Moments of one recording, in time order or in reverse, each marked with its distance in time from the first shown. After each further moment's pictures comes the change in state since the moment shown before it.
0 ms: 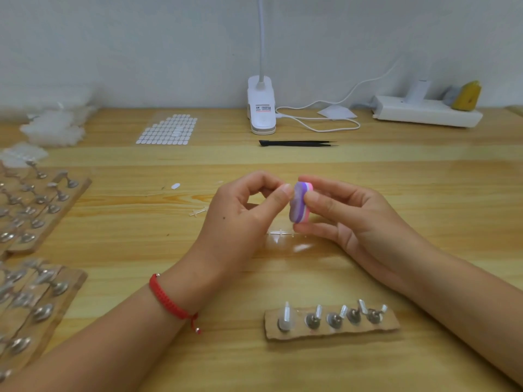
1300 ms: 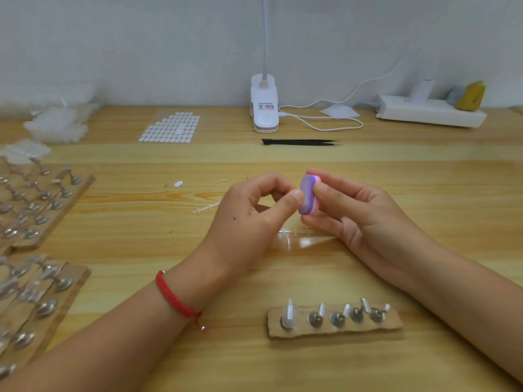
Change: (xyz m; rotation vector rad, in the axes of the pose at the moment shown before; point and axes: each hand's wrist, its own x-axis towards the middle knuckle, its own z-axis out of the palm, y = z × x) left_hand 0.000 0.000 0.002 0.017 -0.042 0.018; right_hand 0.000 -0.001 0.000 0.020 0.023 0.004
